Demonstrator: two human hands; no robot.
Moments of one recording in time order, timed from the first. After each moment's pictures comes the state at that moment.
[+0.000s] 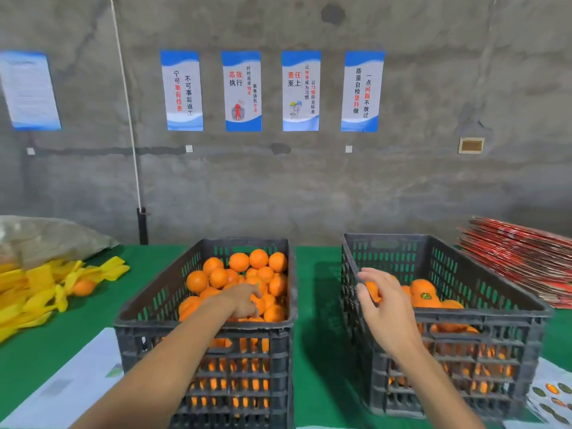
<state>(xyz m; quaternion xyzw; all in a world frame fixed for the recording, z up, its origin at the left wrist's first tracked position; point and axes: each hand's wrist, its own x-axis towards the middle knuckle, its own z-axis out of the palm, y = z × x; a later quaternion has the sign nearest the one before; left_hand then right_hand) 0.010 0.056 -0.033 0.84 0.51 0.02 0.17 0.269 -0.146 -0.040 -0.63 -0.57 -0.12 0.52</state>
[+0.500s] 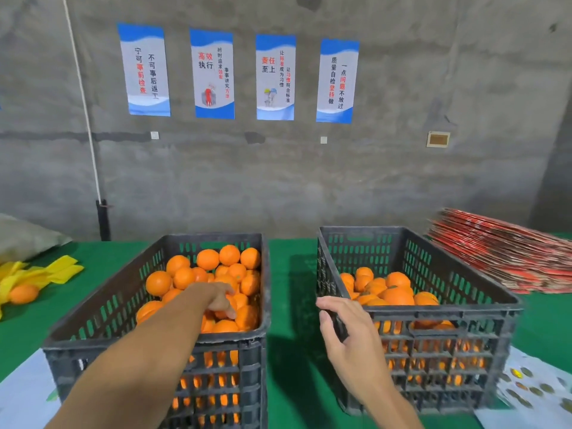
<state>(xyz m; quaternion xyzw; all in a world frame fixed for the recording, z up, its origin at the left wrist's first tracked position) 0.042 0.125 -0.049 0.80 0.56 -0.13 0.15 0.238 -0.159 -0.078 -0.60 -0.59 -0.09 0.53</state>
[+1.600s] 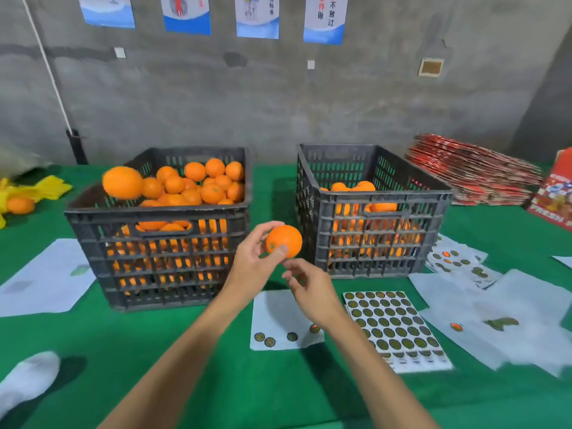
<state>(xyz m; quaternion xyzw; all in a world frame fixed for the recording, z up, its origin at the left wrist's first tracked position) 0.056 -0.166 -0.128 0.69 0.21 0.47 0.51 0.192 -0.248 -0.165 -0.67 -0.56 0.17 0.45</state>
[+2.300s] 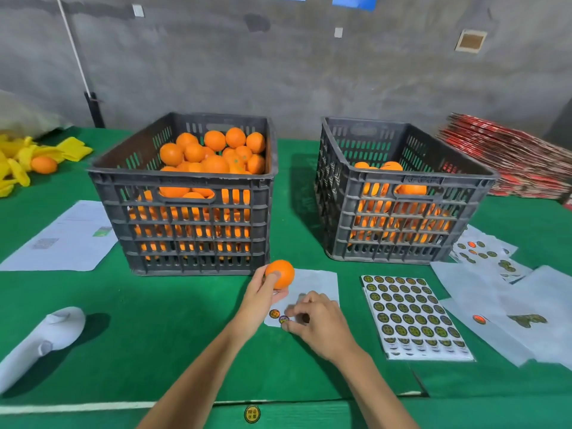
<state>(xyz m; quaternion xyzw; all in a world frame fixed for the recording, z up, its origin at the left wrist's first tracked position) 0.036 -0.165 -0.266 0.52 0.39 0.36 0.67 0.164 -0.278 -0.242 -0.71 -0.65 0.13 0.23</state>
